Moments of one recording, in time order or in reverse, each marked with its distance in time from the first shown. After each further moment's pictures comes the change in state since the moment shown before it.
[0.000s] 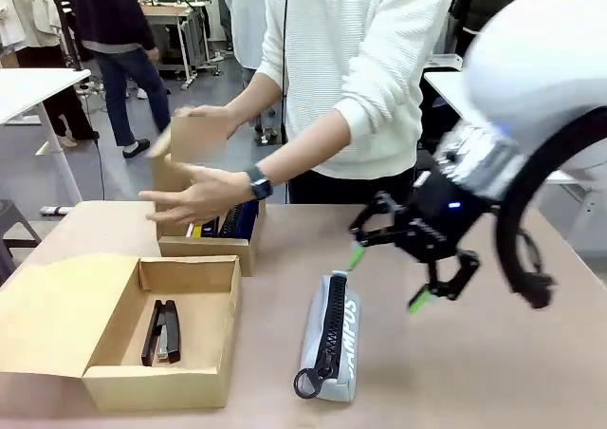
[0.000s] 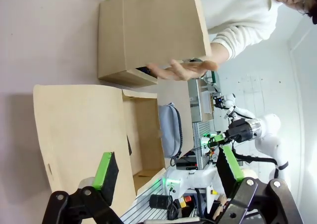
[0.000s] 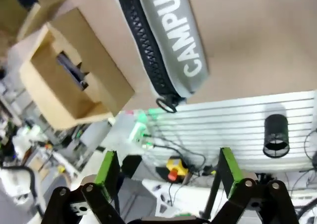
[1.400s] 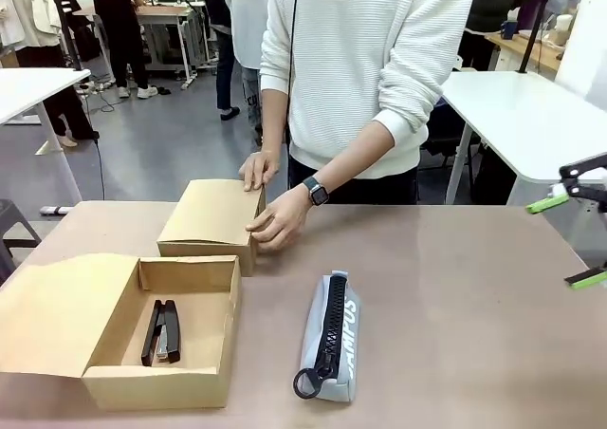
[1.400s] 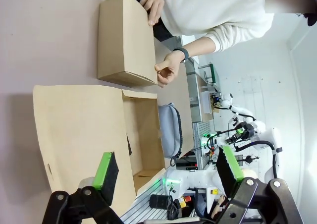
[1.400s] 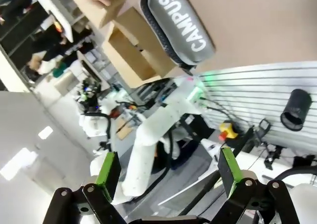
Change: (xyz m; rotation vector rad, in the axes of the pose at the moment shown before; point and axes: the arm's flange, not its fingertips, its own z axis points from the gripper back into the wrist) left arm 0.000 0.000 0.000 0.000 -0.001 0.000; right arm 0.054 -0.203 0.129 0.490 0.177 -0.105
